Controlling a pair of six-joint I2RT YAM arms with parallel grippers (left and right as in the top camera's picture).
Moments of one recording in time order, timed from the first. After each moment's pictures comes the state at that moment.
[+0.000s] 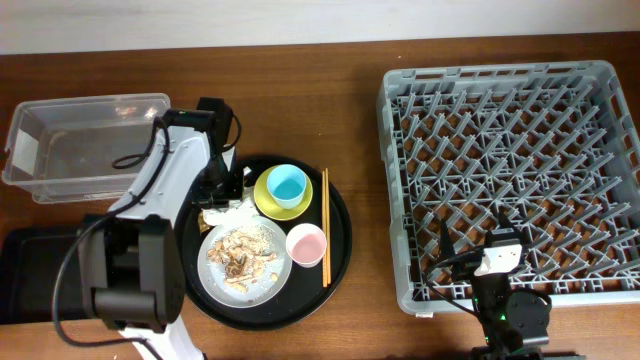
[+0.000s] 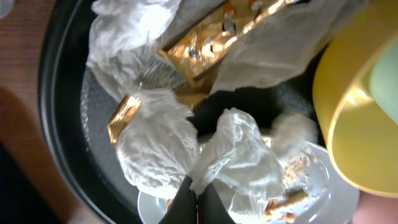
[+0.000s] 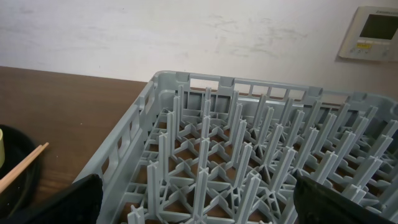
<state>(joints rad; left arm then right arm) -0.13 1.93 1.47 -1.23 -0.03 -0.14 0.06 0.01 0.01 -0.08 -0.01 -0.08</state>
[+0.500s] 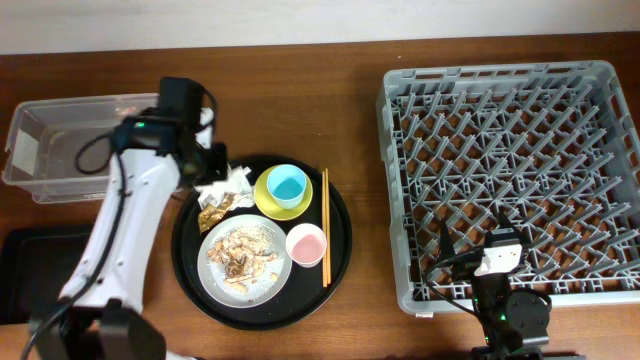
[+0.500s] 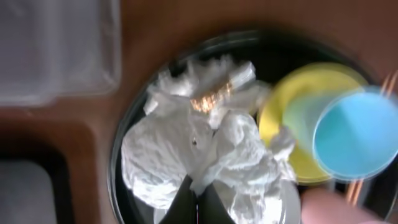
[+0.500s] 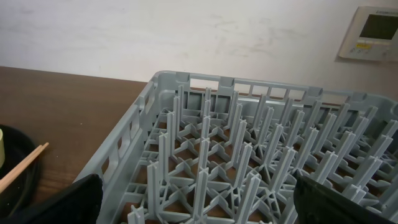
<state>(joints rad) -0.09 1.64 1.48 -1.09 -0.03 -0.15 0.06 0.01 0.01 -0.08 -0.01 -0.08</state>
